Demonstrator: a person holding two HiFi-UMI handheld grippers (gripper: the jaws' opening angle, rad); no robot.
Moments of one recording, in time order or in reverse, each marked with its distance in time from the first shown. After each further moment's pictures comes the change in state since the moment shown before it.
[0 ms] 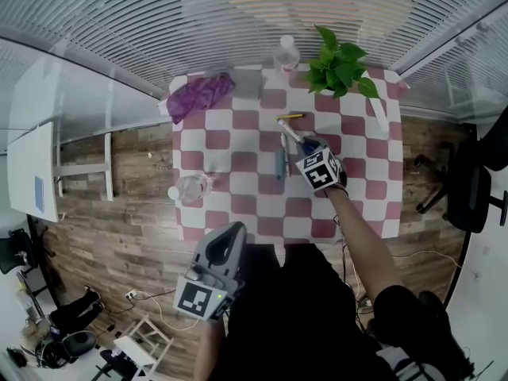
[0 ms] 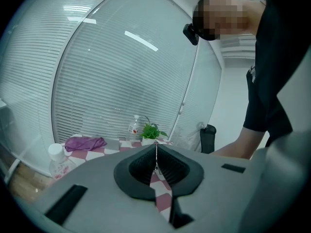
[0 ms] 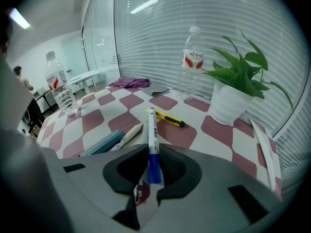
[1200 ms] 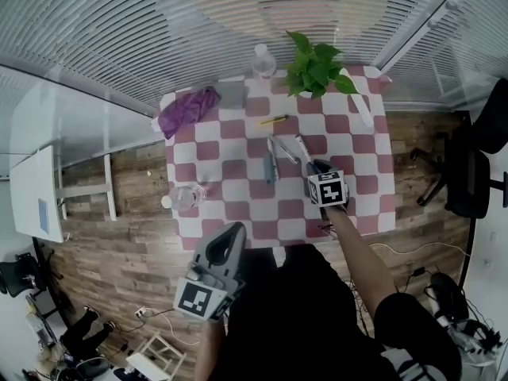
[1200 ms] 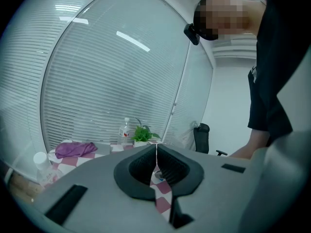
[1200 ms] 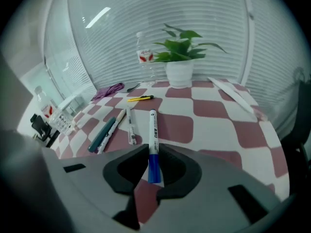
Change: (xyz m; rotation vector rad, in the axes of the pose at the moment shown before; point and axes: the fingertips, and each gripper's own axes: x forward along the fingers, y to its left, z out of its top) left arm 0.011 -0.029 0.011 0.055 -0.017 -0.085; right arm -0.061 -0.017 -0.078 0.427 0.009 -0.102
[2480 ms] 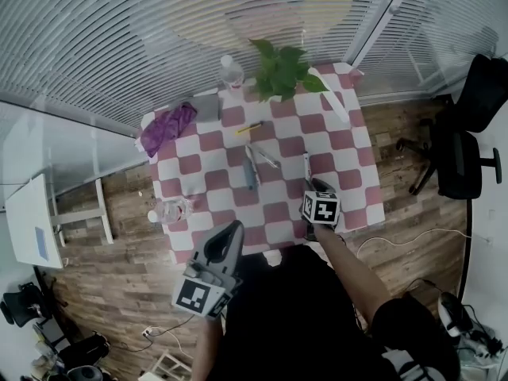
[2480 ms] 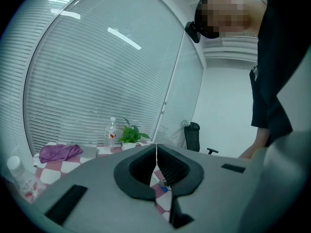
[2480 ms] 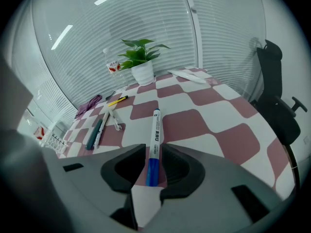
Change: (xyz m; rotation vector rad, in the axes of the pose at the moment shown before) left arm 0.029 -0.027 -0.003 0.053 0.007 -0.134; right arm -0.049 -0.028 -0.058 0.354 -0.046 -0.157
